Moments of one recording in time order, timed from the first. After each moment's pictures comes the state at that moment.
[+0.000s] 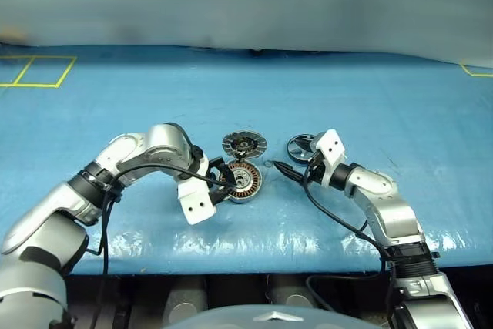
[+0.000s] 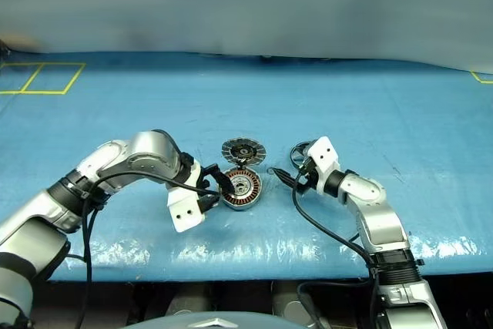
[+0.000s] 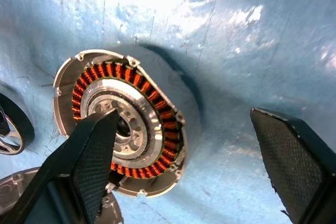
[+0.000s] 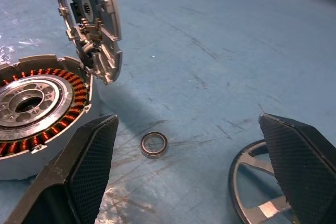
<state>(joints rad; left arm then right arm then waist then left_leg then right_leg) -0.71 0.81 -0.65 0.06 0.29 -0.64 -1.29 -0.22 -0.43 0.07 -0.01 0.22 0.28 0.75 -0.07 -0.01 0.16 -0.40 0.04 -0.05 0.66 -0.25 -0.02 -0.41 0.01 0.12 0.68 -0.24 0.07</state>
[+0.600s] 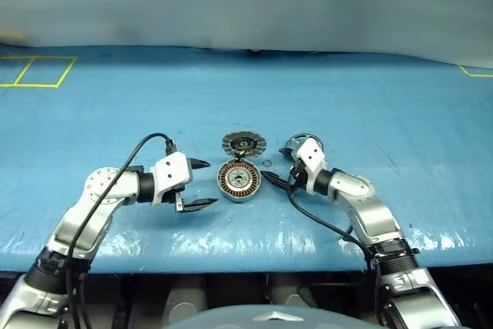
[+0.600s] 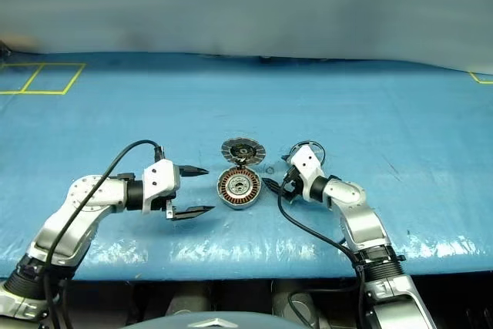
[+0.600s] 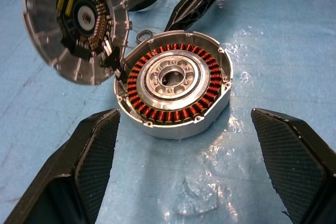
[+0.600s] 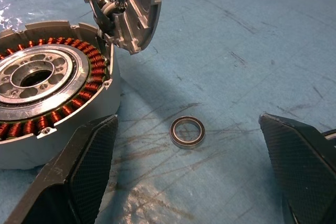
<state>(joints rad) -0.11 0.70 -0.13 -0.27 -0.22 0.24 -1.00 -0.25 -0.38 0.14 0.11 0.17 0.23 0.74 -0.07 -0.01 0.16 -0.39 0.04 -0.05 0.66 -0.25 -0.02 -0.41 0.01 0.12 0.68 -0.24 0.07</state>
